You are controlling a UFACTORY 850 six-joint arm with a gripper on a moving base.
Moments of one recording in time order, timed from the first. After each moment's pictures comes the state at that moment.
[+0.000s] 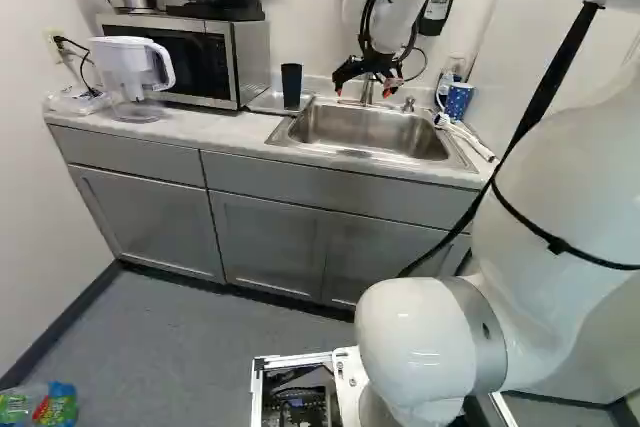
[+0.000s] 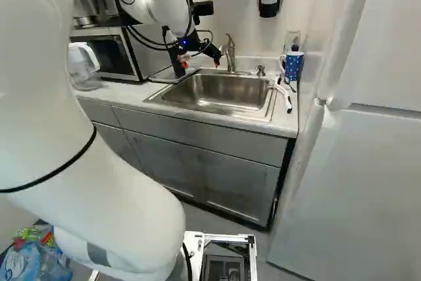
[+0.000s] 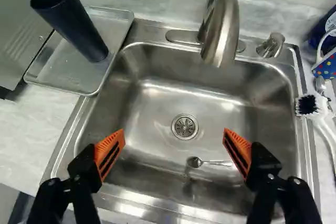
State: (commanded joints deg) arm -3.3 3.6 -62.1 -5.2 -24.7 6.0
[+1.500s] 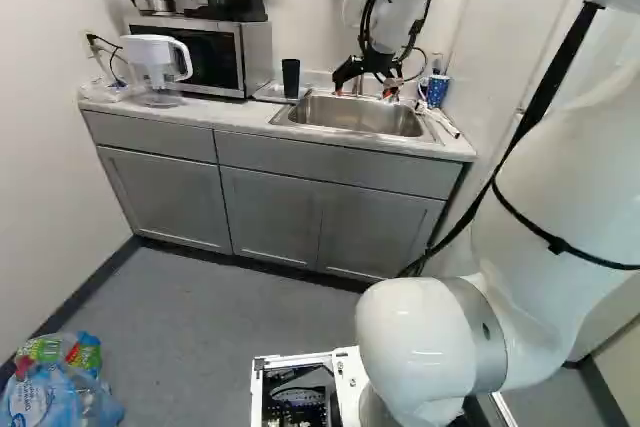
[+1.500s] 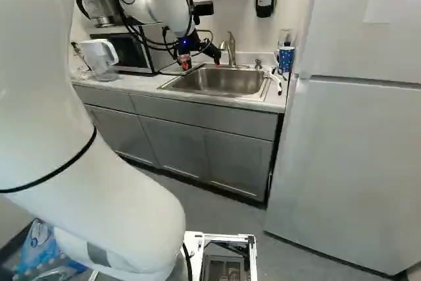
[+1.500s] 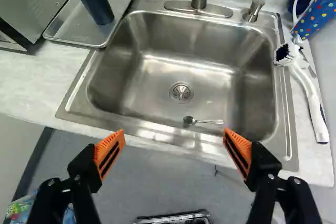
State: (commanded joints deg) arm -3.3 3.6 -62.1 -5.2 -24.7 6.0
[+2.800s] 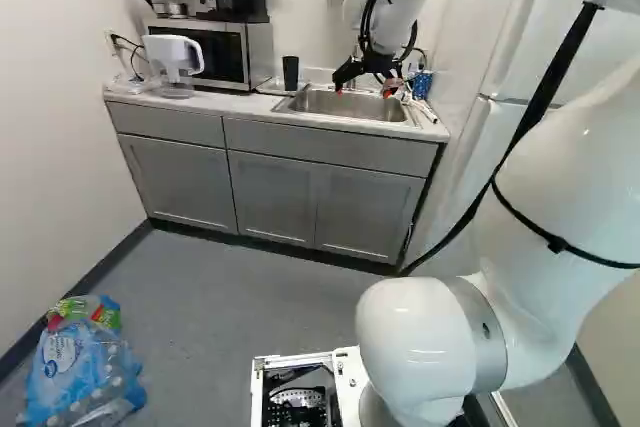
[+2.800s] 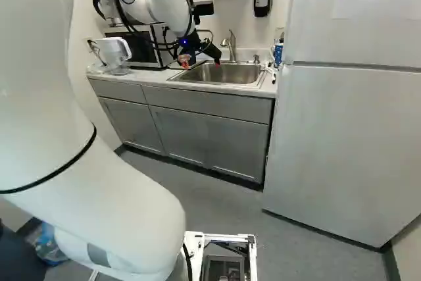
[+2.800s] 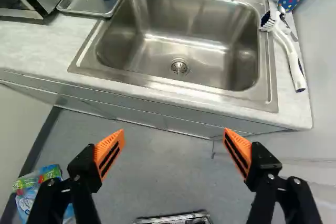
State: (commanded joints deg) arm -3.3 3.6 -61.8 -5.2 -24.5 6.0
